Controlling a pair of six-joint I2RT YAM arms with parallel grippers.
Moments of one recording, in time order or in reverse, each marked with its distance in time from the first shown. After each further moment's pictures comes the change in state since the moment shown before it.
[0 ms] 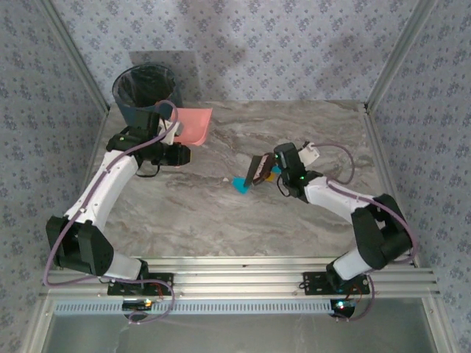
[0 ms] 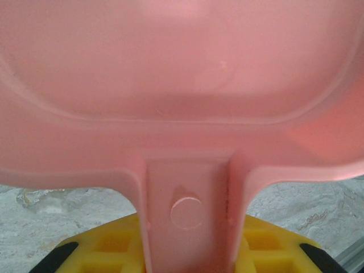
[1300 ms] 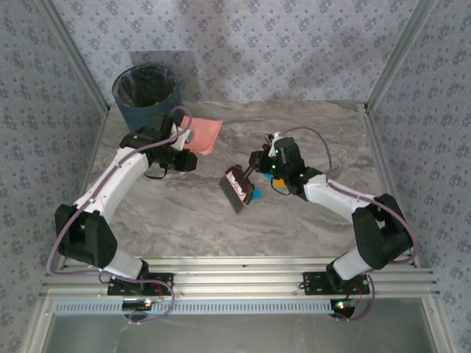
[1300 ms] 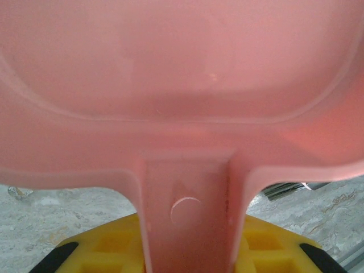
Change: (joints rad) left arm -0.071 0.069 0.000 -0.035 -0.068 0.041; right arm 0.003 0.029 0.055 0.126 -0.711 -0.543
